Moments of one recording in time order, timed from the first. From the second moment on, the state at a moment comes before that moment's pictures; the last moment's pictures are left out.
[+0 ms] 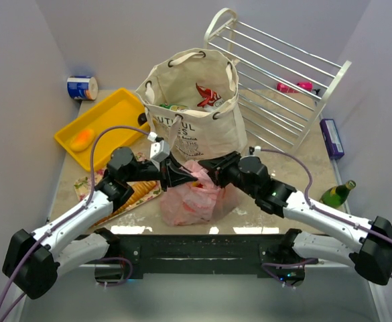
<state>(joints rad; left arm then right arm) -0.58 1.00 0.59 0.50 0.92 -0.31 0.89 1.04 0.68 0.04 0.17 1.75</state>
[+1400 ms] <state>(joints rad) -0.70 1.01 0.78 0.06 0.57 0.17 0.82 0.98 0.93 -0.26 0.01 1.51</state>
